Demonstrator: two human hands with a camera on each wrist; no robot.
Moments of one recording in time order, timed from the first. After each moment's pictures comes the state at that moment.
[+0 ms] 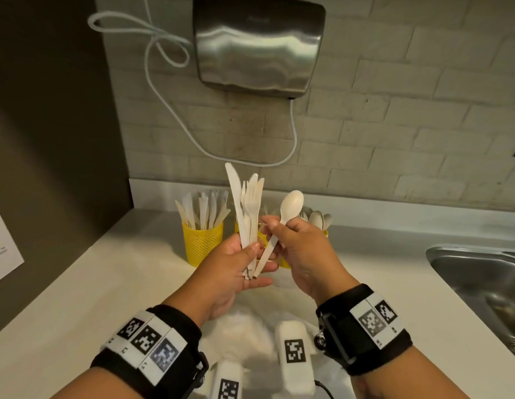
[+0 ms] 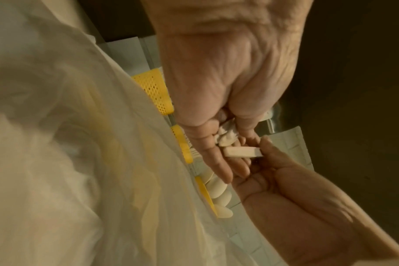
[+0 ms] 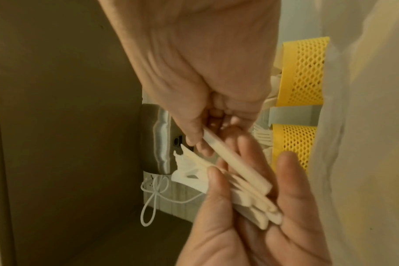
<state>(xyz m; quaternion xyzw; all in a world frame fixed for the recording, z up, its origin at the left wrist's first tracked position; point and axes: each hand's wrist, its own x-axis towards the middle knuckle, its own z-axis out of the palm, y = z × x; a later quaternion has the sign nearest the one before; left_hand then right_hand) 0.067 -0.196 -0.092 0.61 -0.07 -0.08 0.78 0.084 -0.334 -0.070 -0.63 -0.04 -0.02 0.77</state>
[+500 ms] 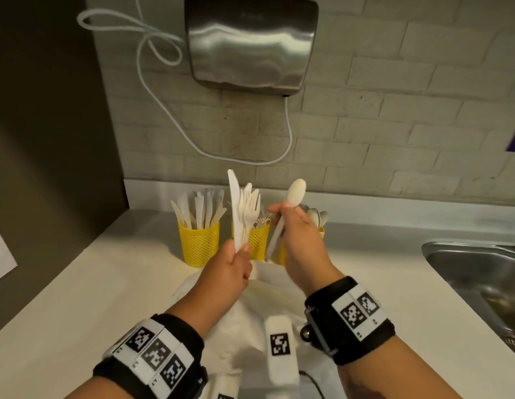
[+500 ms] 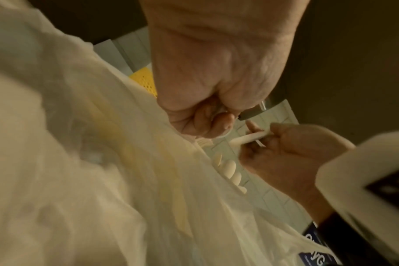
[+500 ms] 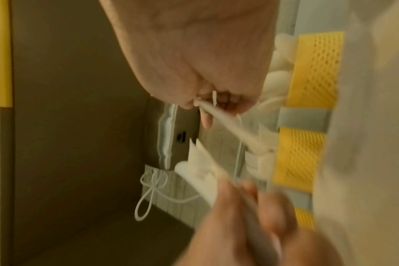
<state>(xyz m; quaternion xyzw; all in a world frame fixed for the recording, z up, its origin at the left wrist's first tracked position) 0.070 -0.197 -0.111 0.74 -0.07 0.00 0.66 0.089 -0.325 -0.061 -0.68 0.02 -0.13 0.72</state>
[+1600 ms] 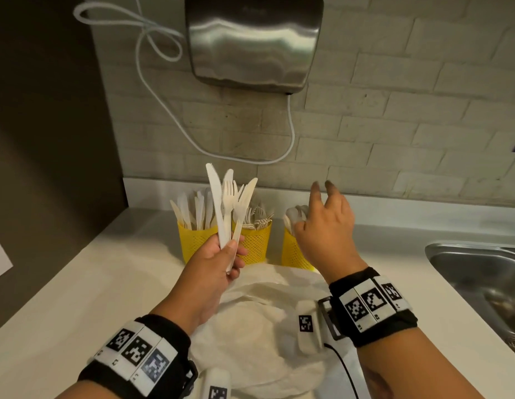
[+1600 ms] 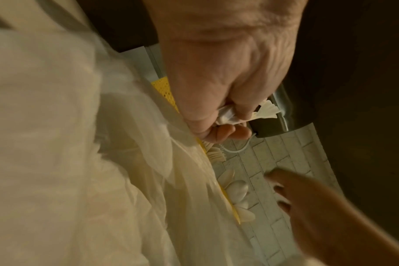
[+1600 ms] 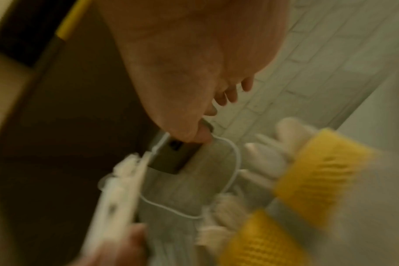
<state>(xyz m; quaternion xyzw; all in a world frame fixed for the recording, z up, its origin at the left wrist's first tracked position) 0.082 -0.183 -0.111 0.60 -0.02 0.00 0.80 0.123 -0.377 -0.071 -0.95 0.02 -0.27 0.13</state>
